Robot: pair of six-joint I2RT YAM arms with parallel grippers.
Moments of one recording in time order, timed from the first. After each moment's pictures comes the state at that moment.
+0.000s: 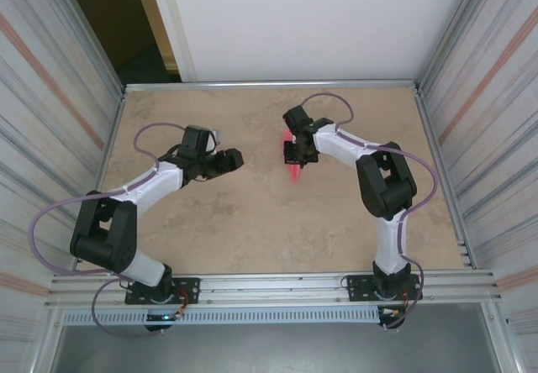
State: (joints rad) left arm -0.35 1.51 0.89 -0.26 0.30 -0.59; right arm 0.54 2.04 1.52 -0.71 0.01 0.49
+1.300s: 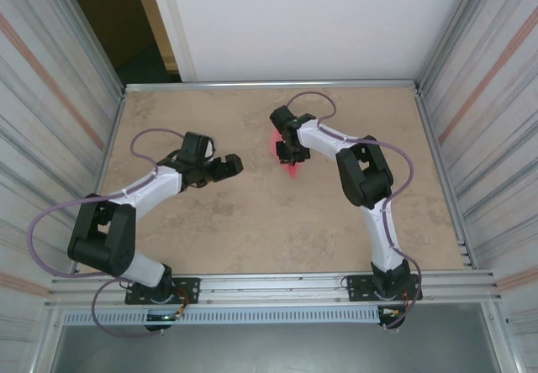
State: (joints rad) left arm -0.35 1.48 0.86 -0.30 0.22 -0.59; right arm 0.57 2.25 1.76 -0.82 0.11 0.45
